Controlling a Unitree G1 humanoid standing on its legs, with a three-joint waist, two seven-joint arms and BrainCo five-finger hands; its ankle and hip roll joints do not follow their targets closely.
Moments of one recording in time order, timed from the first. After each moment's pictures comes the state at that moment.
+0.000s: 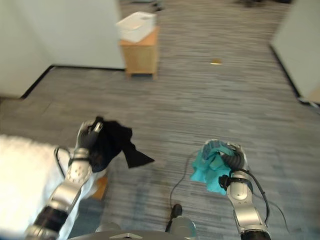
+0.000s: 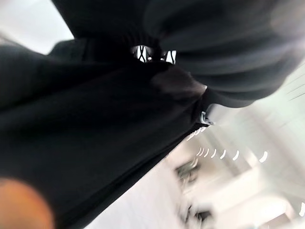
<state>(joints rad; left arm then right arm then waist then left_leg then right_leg) -0.04 0.35 -0.20 0.14 0.10 -0.04 0.43 0.16 -0.46 -0.03 0.07 -0.08 -0.08 -0.32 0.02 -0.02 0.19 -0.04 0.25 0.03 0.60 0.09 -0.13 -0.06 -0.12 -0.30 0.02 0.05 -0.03</state>
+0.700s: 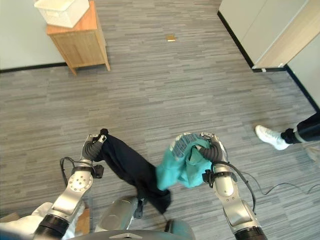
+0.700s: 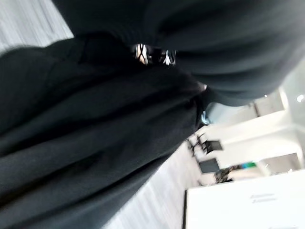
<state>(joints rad) 0.05 0.39 -0.25 0.13 0.04 -0.02 0.34 0.11 -0.40 0.18 0.01 -0.18 -0.09 -0.28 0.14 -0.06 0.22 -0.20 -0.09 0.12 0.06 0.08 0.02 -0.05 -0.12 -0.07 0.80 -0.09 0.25</state>
